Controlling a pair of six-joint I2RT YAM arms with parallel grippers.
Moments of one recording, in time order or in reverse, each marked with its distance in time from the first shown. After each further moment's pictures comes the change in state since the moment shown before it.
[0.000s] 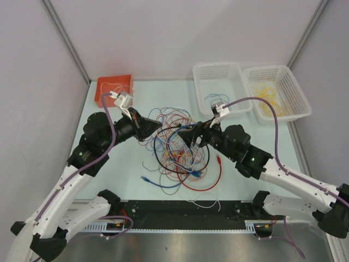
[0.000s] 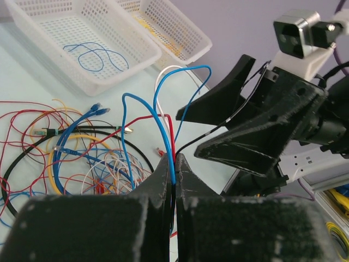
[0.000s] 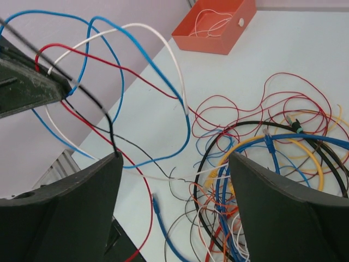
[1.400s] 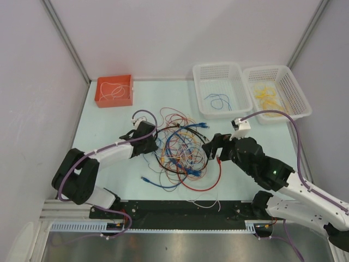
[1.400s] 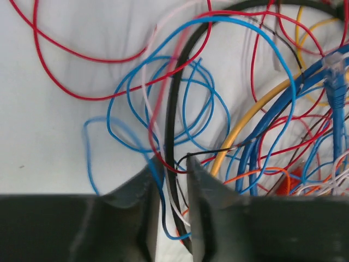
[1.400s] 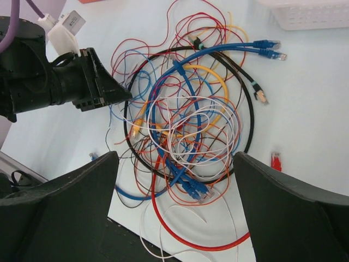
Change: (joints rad) left arm -0.002 0.635 -0.285 0.050 -0.591 -0.312; right arm 0.000 -0.244 -0.080 -0.481 0.216 0.124
